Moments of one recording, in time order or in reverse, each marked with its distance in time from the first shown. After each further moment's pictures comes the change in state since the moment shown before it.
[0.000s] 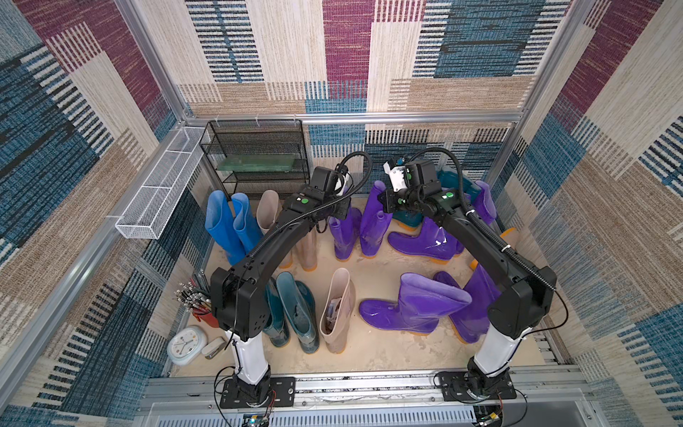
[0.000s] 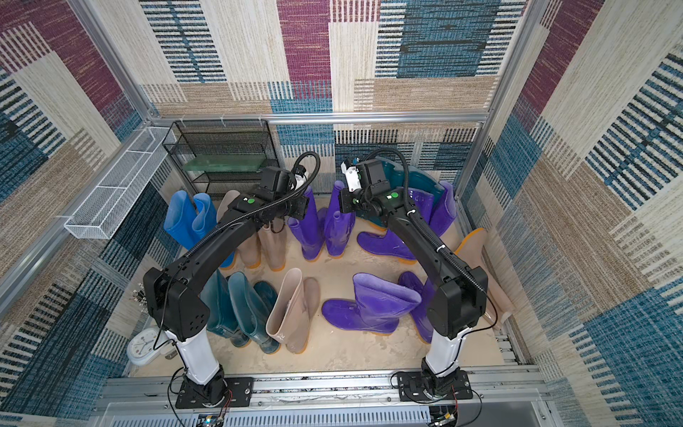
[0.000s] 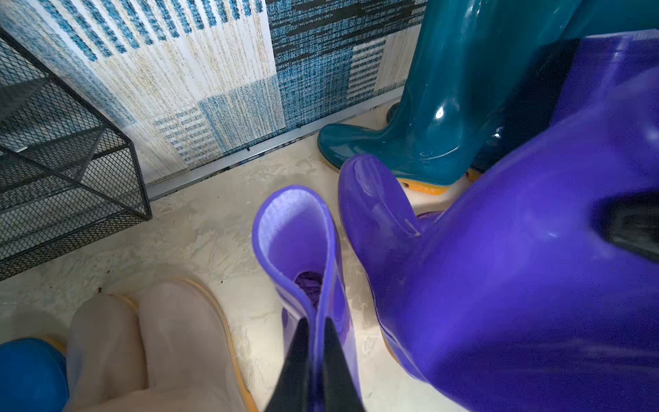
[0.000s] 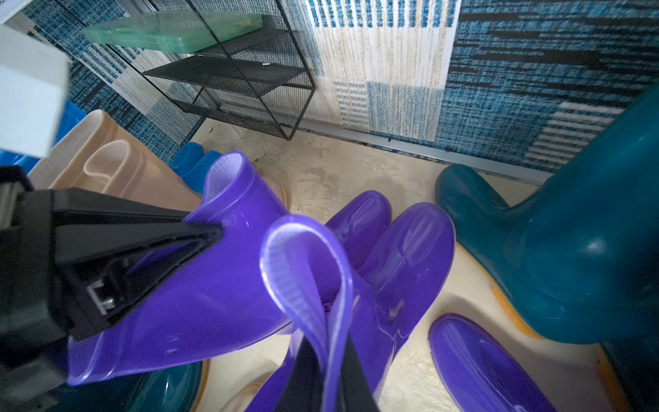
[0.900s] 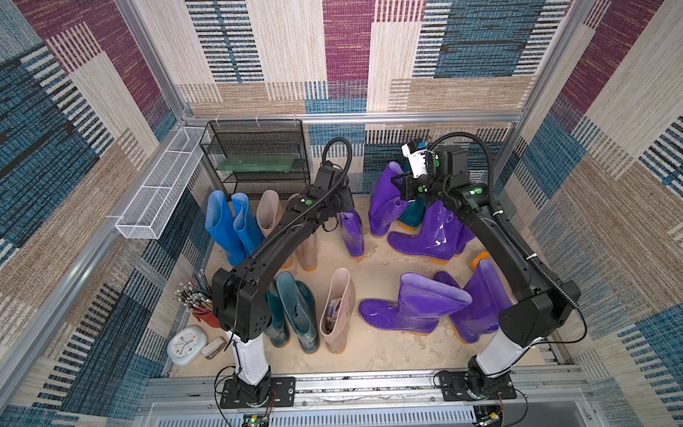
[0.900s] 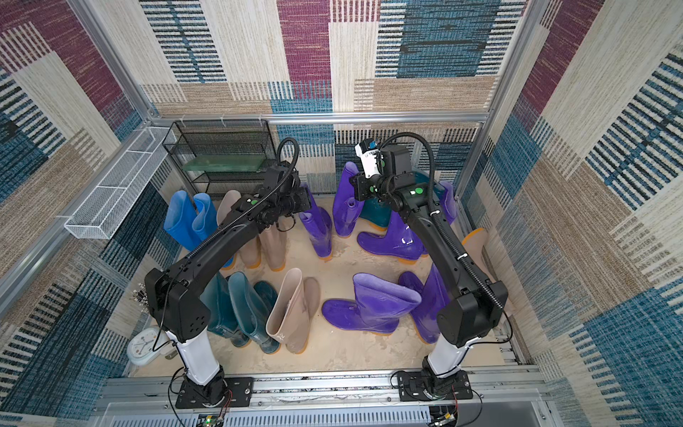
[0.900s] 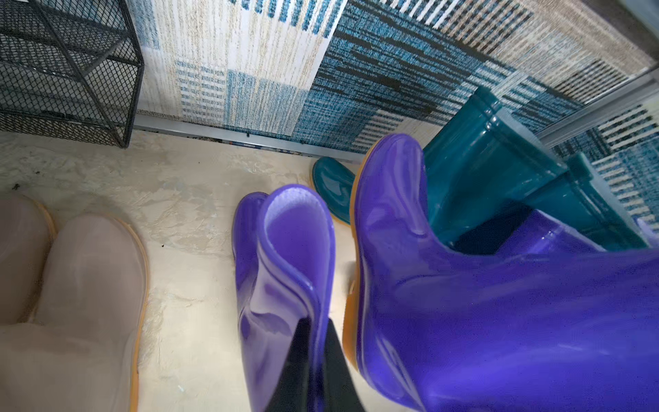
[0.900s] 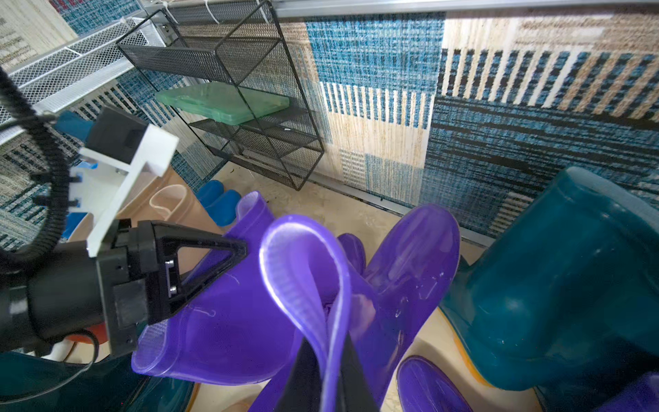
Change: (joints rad) left arm -0.035 -0.010 0.003 0.061 -0.090 -0.528; right arm -0.095 -0.075 0.038 0.041 -0.127 -0.097
